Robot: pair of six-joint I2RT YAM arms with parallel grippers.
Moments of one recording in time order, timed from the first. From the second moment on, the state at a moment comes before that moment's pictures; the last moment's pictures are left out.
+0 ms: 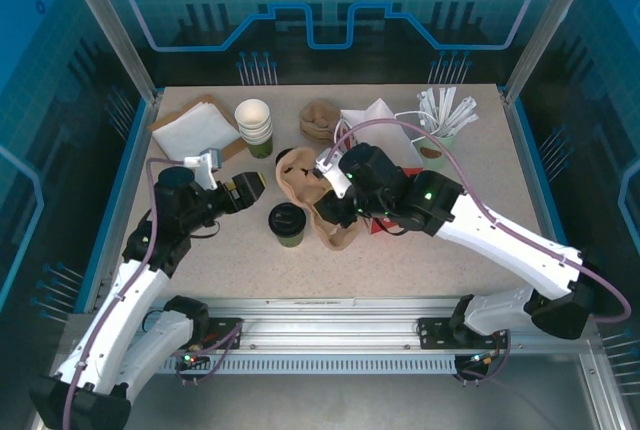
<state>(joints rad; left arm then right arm) -0.21 0.75 0.73 -0.39 0.36 -0.69 0.99 1.32 1.45 -0.84 0.02 0.15</state>
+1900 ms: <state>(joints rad) -0.57 1.42 1.24 -0.15 0.35 -0.68 0.48 1.47 1.72 -0.93 0.04 0.05</state>
